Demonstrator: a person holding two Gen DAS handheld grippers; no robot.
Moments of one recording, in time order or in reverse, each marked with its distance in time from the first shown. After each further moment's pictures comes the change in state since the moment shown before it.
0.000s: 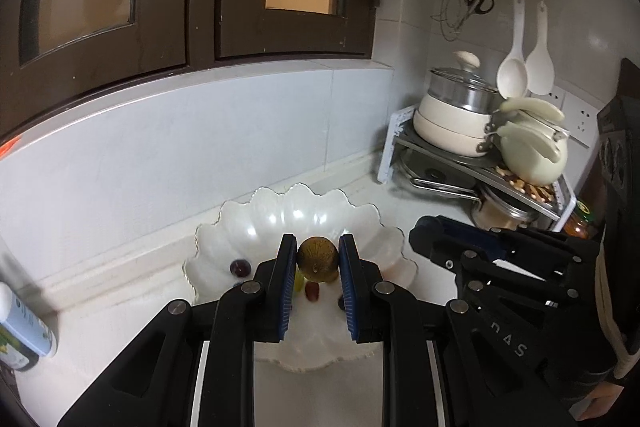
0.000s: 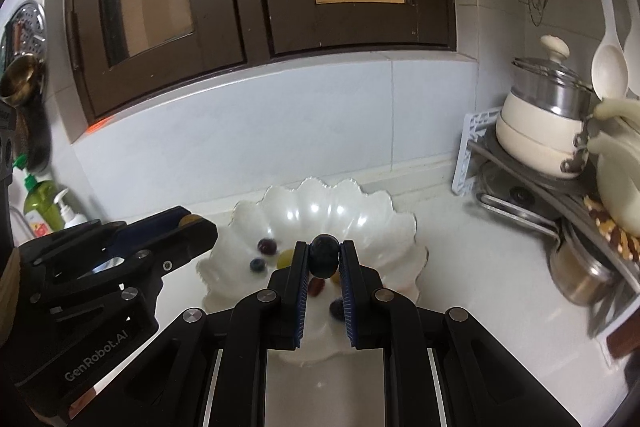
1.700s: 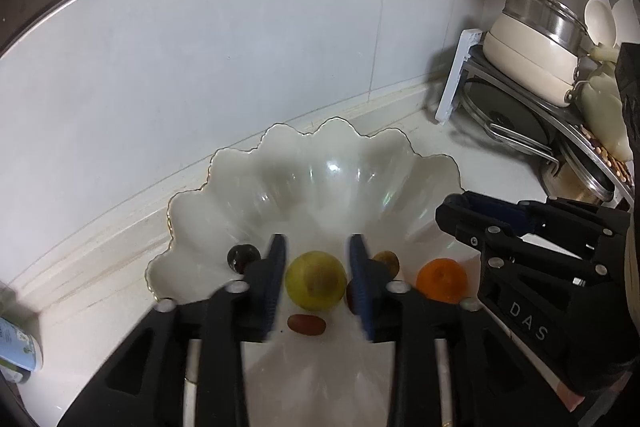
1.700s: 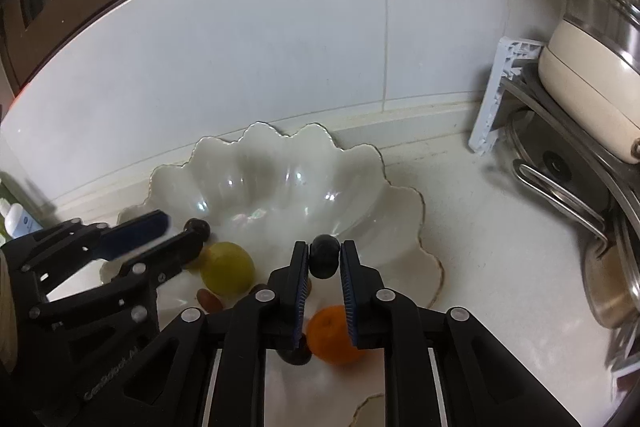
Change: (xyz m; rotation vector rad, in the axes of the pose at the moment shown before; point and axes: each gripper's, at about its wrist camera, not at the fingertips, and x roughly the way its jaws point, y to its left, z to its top) left arm 0.136 0.018 -0.004 -0.008 0.258 0.083; right arm 0.137 -0.043 0.005 0.012 0.250 -0.034
